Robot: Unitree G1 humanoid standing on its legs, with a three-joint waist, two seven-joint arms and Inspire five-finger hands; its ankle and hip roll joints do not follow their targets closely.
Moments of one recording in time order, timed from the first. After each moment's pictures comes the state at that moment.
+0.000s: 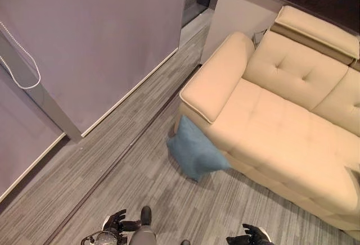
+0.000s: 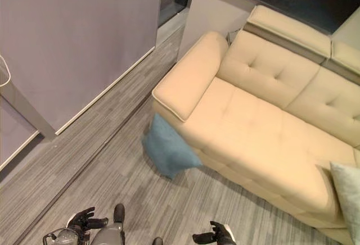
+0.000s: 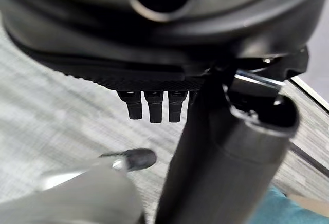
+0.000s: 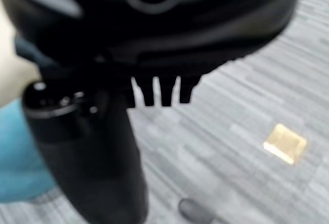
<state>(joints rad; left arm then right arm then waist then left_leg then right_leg) -0.09 0.27 -0.10 1.25 -0.20 -0.10 0.09 -0.05 -0.21 0.23 1.24 0.13 -0.08 -0.13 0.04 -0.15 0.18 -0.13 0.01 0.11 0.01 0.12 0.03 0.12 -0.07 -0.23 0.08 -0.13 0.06</state>
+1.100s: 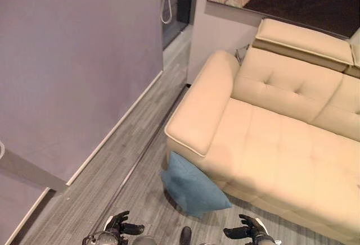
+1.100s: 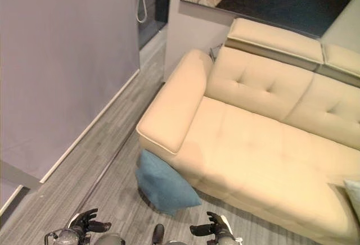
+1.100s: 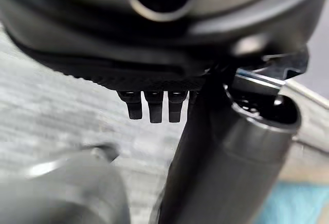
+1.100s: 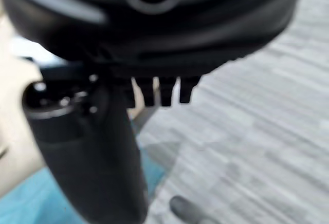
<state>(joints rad) -0.12 0.26 -0.16 1.24 -0.19 -0.10 0.07 -0.07 -0.24 0.28 1.20 0.12 -0.08 -0.13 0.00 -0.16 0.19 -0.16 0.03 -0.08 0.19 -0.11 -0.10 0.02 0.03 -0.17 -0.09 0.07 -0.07</state>
